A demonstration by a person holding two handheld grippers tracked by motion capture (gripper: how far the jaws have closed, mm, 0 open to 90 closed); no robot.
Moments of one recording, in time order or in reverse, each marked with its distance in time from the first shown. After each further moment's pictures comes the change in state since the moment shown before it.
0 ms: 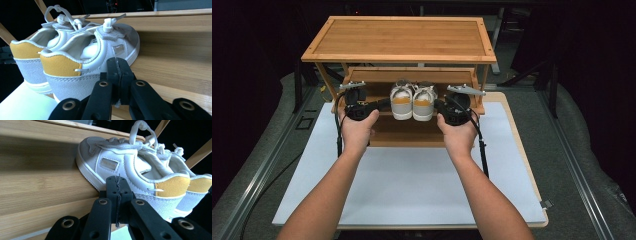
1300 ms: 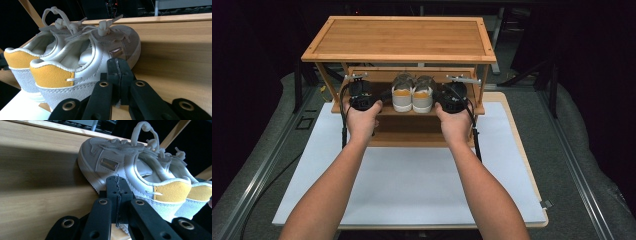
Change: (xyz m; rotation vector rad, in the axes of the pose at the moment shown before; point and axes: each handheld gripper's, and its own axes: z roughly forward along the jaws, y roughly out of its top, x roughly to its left) left arm 0.012 0.018 0.027 -0.018 0.022 -0.053; right arm -0.012 0.019 0.037 0.003 0.004 0.033
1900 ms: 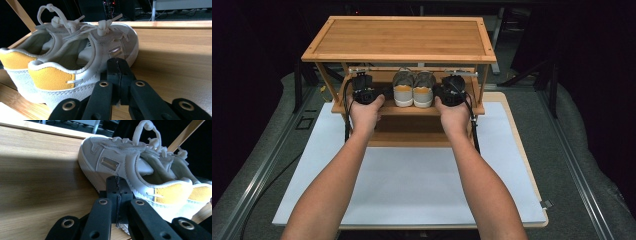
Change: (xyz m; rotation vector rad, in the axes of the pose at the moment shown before) left arm 0.006 0.013 0.017 0.023 0.025 0.004; right arm -0.009 0.012 0.019 0.019 -0.014 -0.033
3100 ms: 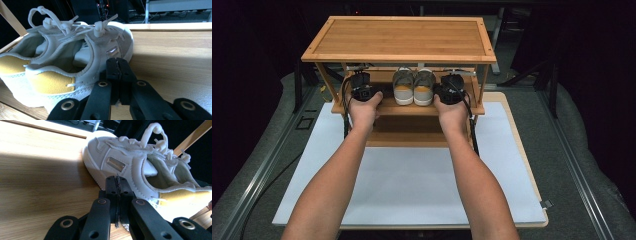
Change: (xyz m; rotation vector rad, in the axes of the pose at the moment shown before) left arm 0.014 0.003 0.005 0.002 -0.013 -0.060; right arm -0.001 0.000 0.010 -0.028 -0.043 0.022
